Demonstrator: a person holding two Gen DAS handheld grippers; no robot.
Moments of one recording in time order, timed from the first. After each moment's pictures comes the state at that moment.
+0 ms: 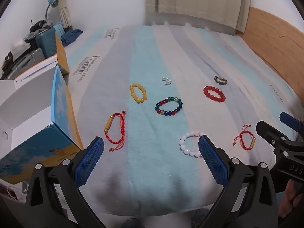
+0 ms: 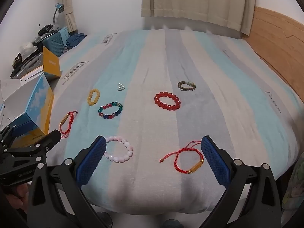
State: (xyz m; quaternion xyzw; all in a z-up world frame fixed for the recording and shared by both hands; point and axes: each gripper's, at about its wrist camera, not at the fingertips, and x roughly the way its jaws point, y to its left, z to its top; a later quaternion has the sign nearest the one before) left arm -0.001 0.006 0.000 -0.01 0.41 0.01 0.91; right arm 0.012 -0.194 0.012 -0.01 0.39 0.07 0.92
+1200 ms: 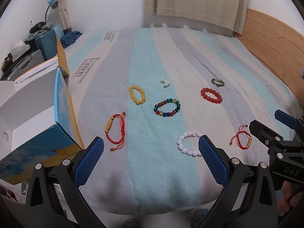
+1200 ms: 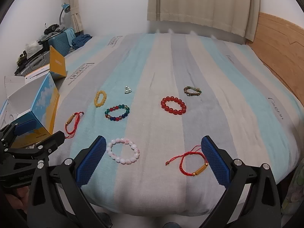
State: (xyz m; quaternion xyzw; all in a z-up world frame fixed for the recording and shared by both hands) left arm -0.009 0.005 0.007 -0.01 0.40 0.00 0.92; right arm 0.005 -0.183 0.017 -0.02 0.38 0.09 0.92
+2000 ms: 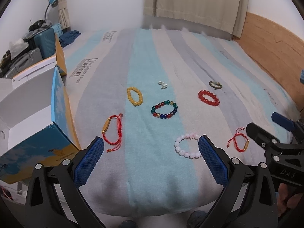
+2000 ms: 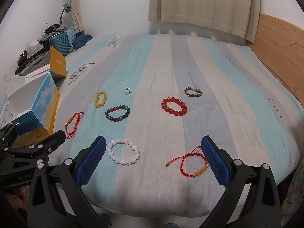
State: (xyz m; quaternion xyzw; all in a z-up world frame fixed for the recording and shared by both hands) left arm -0.009 0.010 0.007 -0.03 0.39 -0.01 0.92; right arm 0.006 -0.182 0.017 -0.02 0.37 0.09 0.92
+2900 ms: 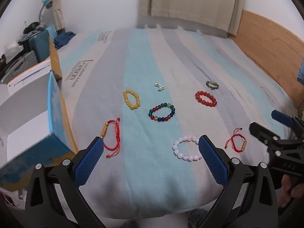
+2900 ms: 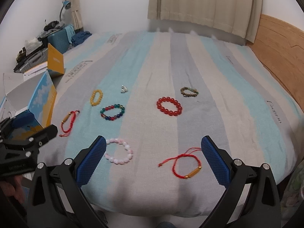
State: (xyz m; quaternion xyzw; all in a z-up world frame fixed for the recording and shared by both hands) left arm 0.009 0.010 0.014 -0.01 0.40 -0.03 0.91; right arm 0.028 -0.196 0.023 -0.04 0.40 0.08 0.91
